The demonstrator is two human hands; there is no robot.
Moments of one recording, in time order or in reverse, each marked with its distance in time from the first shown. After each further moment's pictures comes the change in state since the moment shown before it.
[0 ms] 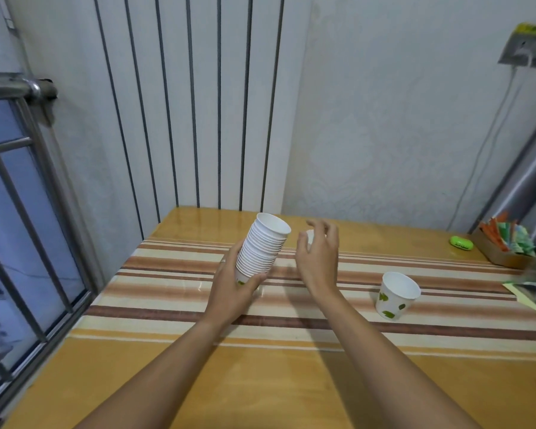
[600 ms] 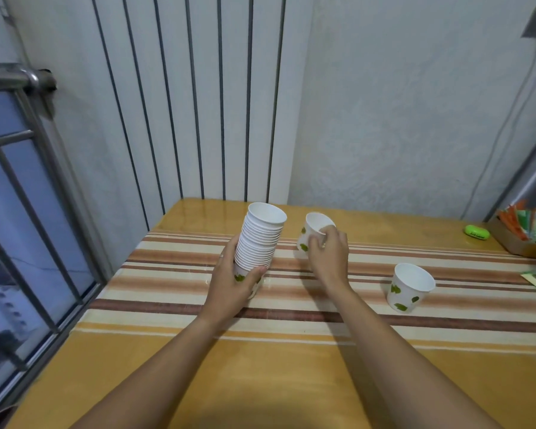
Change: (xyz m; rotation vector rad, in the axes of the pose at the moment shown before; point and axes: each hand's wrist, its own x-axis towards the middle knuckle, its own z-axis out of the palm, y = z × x) left_hand -0.004 -0.012 -0.009 -0.063 -0.022 -0.030; right_hand 0.004 0.036 0.012 0.021 -0.137 0.197
